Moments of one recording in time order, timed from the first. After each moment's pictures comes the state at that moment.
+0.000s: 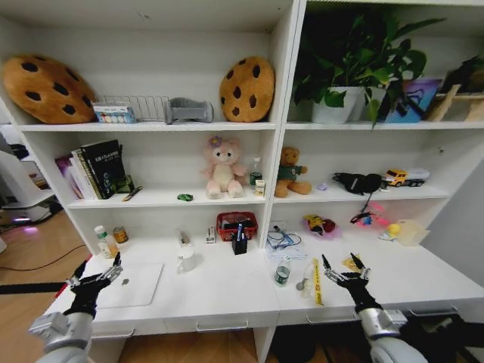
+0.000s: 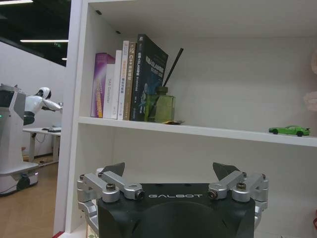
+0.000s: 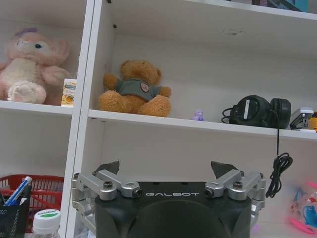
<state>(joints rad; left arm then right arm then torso) 1.76 -1.20 -0.93 -2.18 -0.59 0.00 -0.18 -1.69 1.03 0.73 1.94 0.46 0.30 0.06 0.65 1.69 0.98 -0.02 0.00</state>
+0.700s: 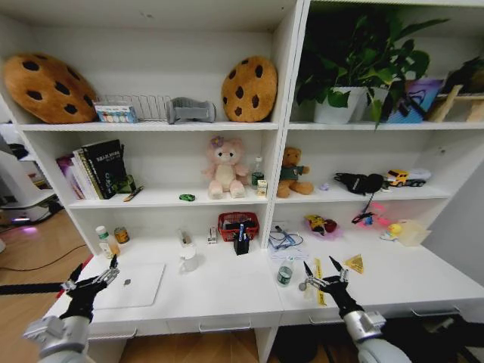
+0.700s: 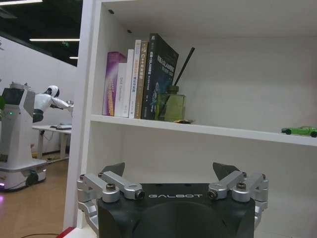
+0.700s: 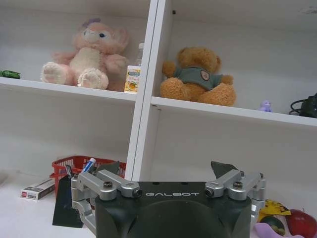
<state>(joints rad) 1.77 -1.22 -0.95 -2.18 -0.60 -0.01 -0.18 -1.64 1.02 0.60 1.94 0.39 0.26 -0.02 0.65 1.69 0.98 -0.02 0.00</state>
